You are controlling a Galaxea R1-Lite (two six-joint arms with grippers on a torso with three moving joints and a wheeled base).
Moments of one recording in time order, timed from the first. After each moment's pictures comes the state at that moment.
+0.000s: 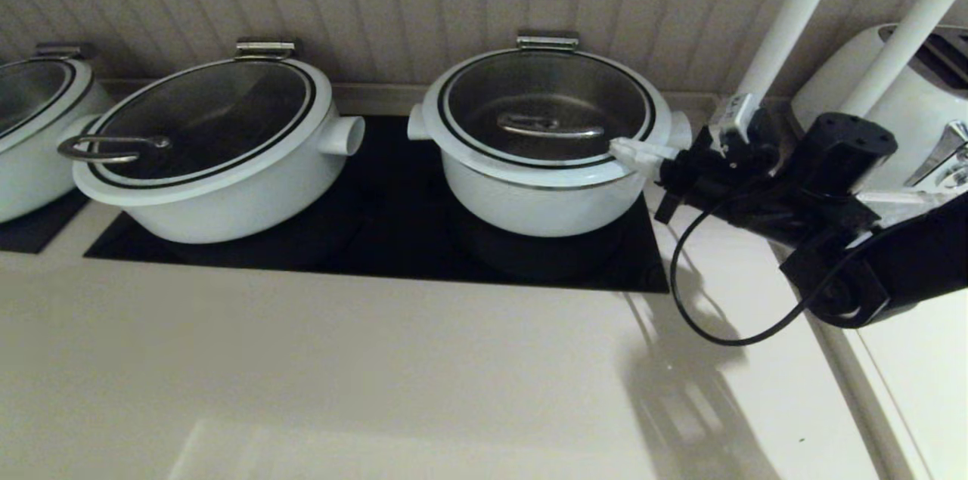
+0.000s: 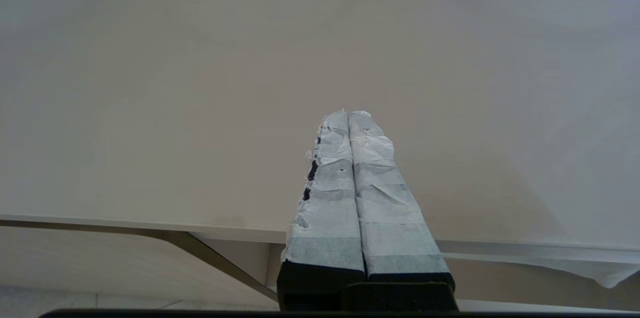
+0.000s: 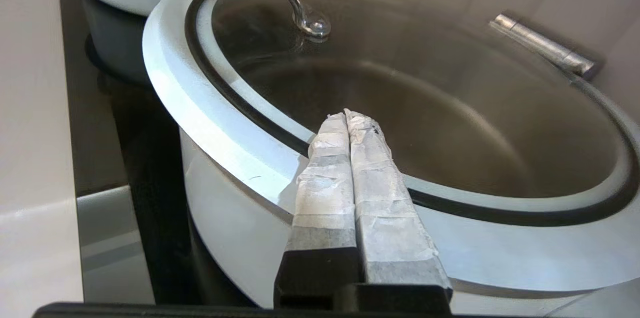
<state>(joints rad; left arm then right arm) -0.01 0.00 0.00 0.00 -0.01 0.01 0.24 1.98 -0.97 -1.30 0.69 -0.29</state>
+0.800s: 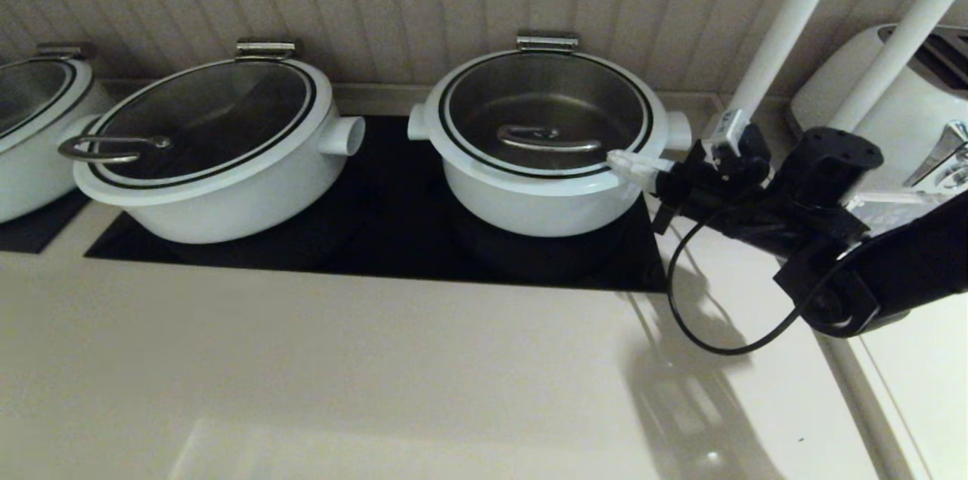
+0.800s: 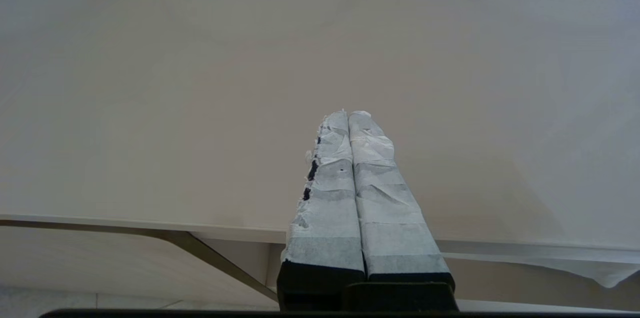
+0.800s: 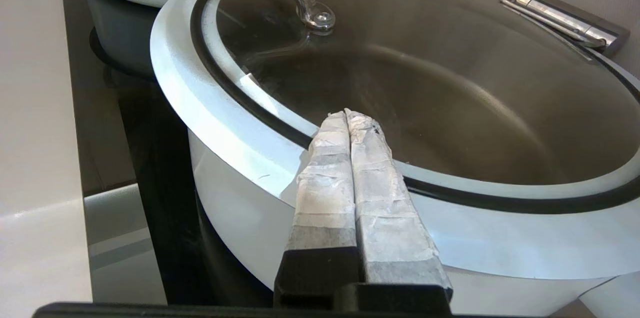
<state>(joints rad) -0.01 0.00 0.00 0.00 -0.01 0.01 0.24 2.01 -0.94 -1.31 0.69 -0.29</state>
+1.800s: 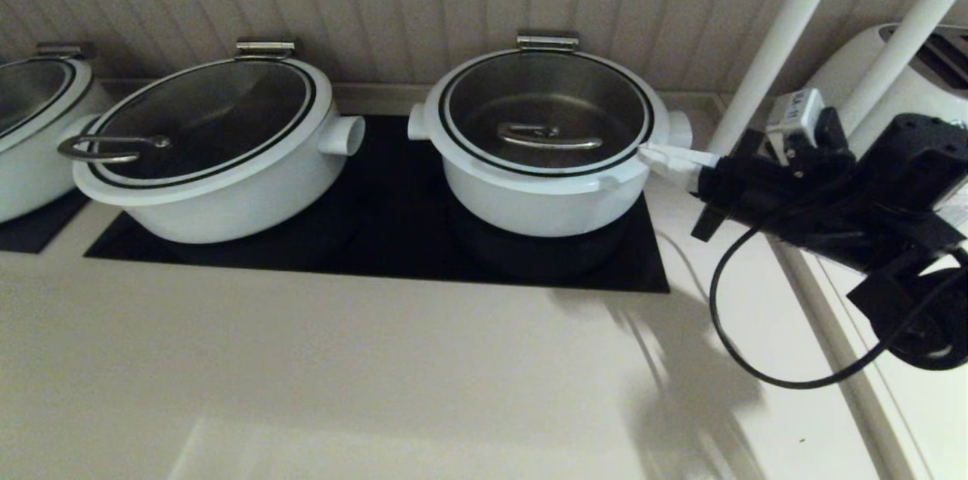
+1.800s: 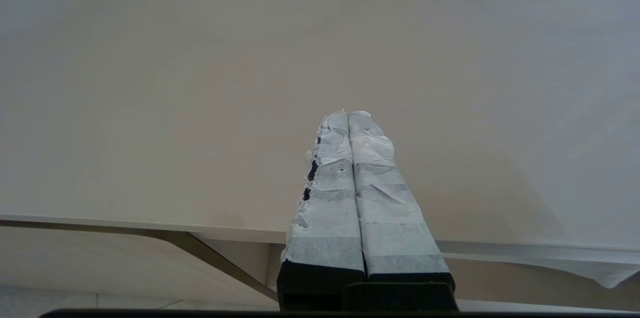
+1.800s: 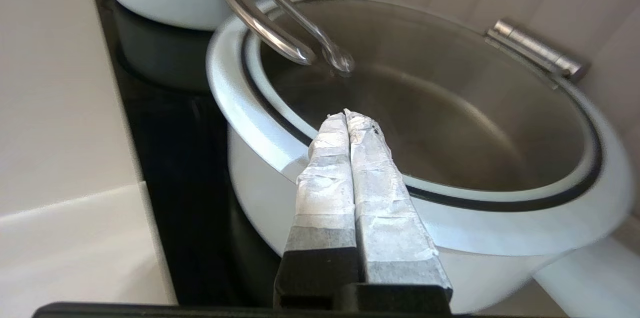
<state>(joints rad) -0.01 0.00 0.00 0.00 -0.01 0.01 0.24 1.78 -0.76 -1.30 0.68 -0.28</state>
